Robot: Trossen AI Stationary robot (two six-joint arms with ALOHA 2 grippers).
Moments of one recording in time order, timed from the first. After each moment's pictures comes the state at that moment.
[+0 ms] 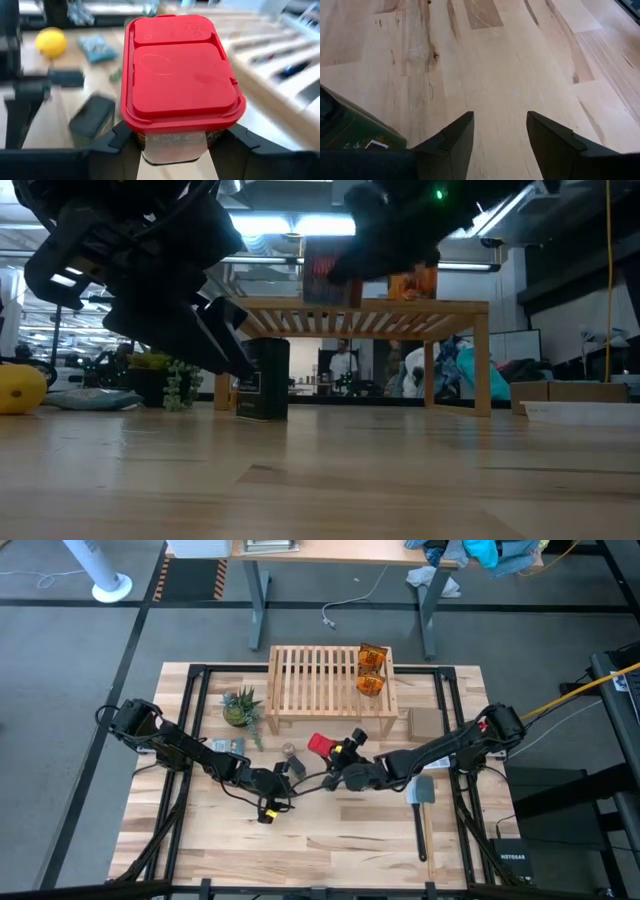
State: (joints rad) left arm -0.33 1.60 0.61 0.32 -0.07 -0.08; right arm 0.29 1.70 1.00 0.10 0.84 0.27
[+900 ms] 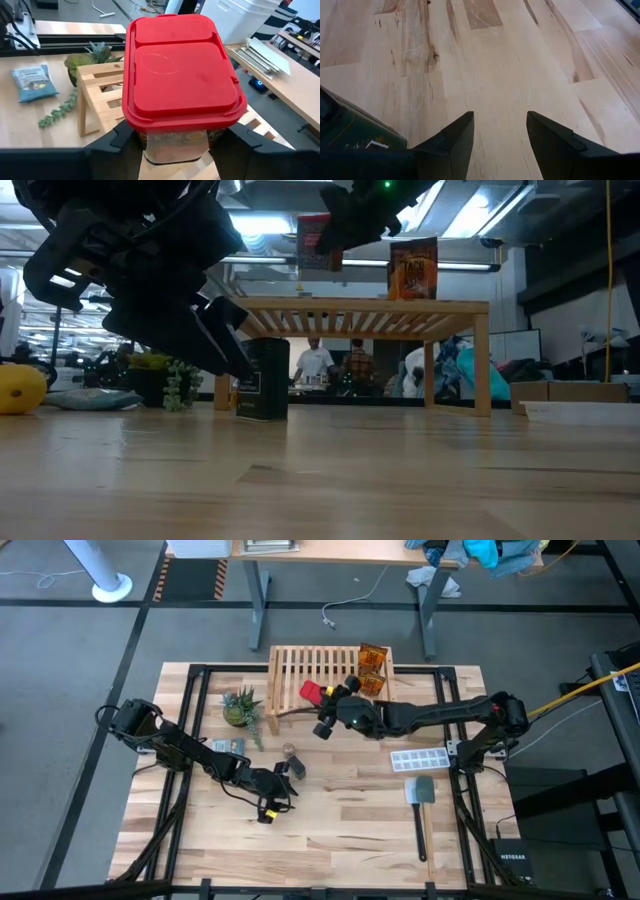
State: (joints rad) left arm -0.33 1.60 0.61 0.32 -0.07 -0.07; right arm -0.03 1.63 1.26 -0.07 0.63 -0.06
